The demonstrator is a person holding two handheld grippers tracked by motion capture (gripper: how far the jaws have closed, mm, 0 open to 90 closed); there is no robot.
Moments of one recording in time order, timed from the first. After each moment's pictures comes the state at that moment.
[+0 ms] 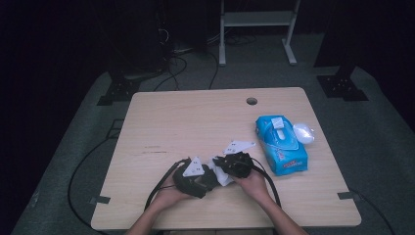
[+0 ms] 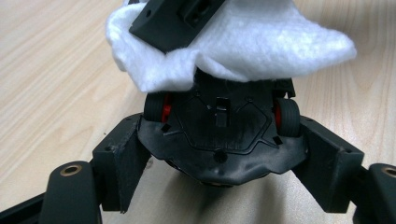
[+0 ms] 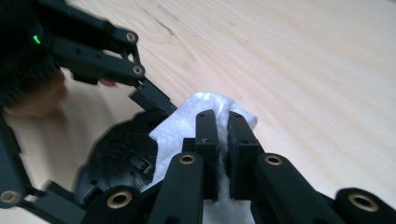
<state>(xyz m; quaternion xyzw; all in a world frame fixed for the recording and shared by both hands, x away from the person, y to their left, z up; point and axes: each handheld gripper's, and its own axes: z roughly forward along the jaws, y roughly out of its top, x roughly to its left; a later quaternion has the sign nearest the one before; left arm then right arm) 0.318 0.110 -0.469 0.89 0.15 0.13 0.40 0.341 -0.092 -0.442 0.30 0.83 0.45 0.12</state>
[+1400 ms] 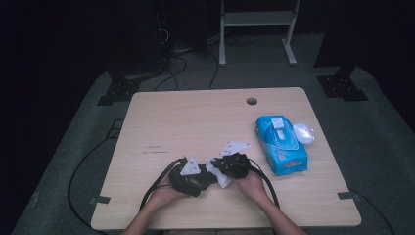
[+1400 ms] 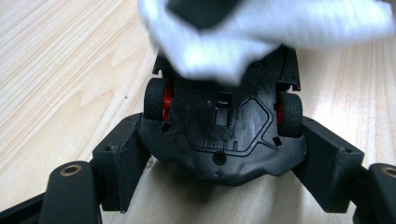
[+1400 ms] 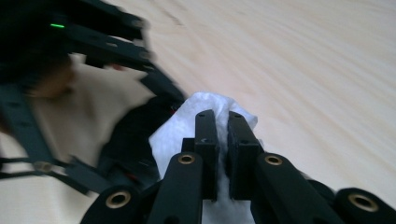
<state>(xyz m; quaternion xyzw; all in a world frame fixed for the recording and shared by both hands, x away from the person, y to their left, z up) 0.327 0.127 -0.476 0.90 0.17 0.14 0.37 0.343 -0.088 -0.447 0.29 0.85 0.43 0.13</state>
